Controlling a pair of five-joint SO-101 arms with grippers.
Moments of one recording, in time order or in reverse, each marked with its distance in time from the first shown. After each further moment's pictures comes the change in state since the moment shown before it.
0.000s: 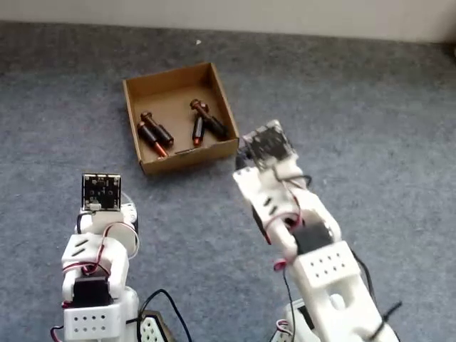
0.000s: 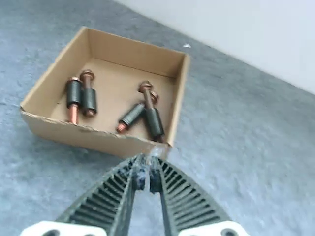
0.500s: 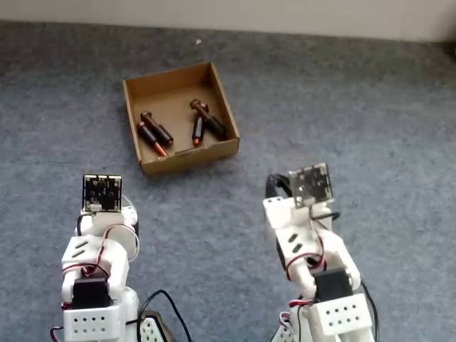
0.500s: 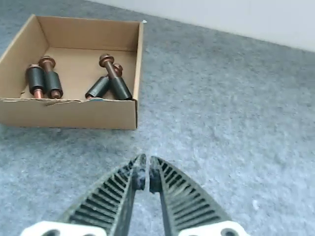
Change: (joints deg) left arm 0.4 -0.7 0.0 2.2 0.0; right arm 8.3 -31.0 19.1 10.8 -6.2
